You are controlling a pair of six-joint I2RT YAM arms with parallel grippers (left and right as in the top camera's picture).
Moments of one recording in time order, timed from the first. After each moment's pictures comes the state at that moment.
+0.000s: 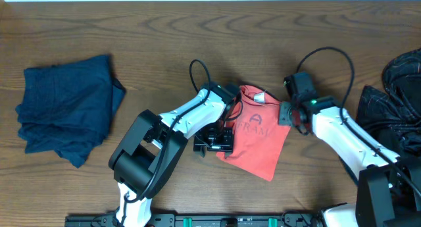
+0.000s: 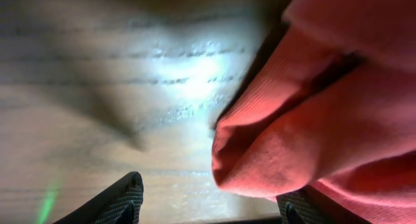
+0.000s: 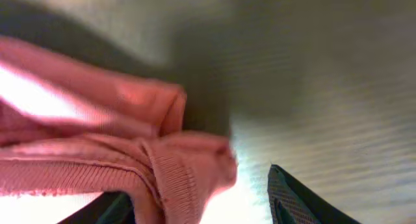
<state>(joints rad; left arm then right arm) -0.67 2.01 1.30 -1.15 0.29 -0.54 0.26 1.58 0.90 -0.57 0.16 0.42</state>
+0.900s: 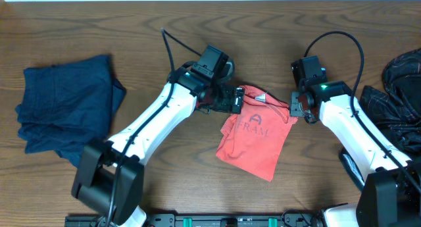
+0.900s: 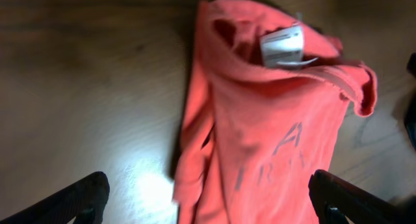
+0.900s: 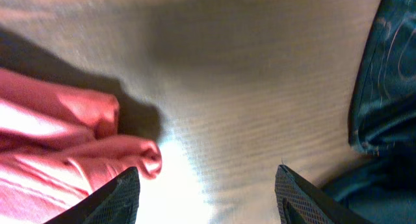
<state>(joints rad) -0.55 1.78 1.33 -0.73 0.30 -0.34 0.23 1.58 1.06 -0.83 0.32 0.33</state>
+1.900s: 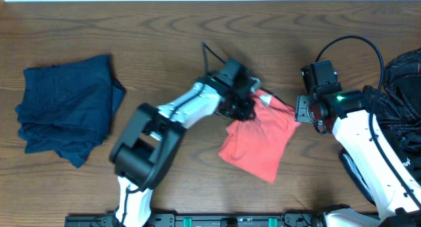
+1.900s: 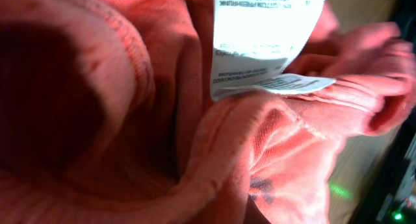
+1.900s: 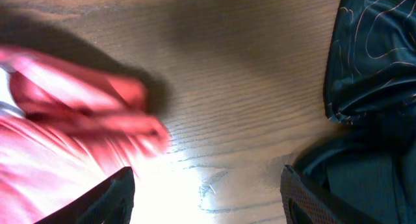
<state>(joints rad) -0.59 2.04 1.33 -0.48 0.59 -0.22 0.23 1.40 1.06 -0.94 0.30 0.36</state>
